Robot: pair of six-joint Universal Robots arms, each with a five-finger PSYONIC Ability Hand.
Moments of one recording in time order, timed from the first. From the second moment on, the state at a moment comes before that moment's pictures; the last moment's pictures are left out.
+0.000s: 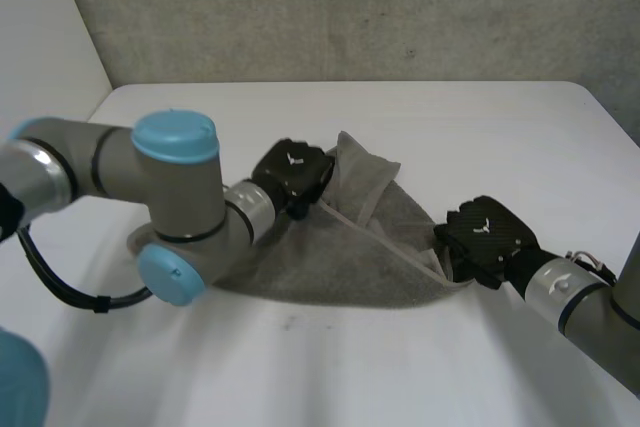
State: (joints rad) left arm 4.14 -2.34 -1.07 3.17 -1.36 3.44; right arm 1.71 -1.15 1.88 -0.38 0.98 2.38; left_hand 1.19 1.22 1.21 1.22 1.03; right_hand 1.35 1.34 1.34 1.34 1.18
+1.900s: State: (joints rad) left arm 4.19 -2.49 -0.98 3.19 -1.28 3.45; right arm 1.60 -1.17 2.01 -0.46 0.93 2.49; left_hand 0.70 0.70 0.70 0.69 0.52; right_hand 1.35 1.34 1.34 1.34 1.18
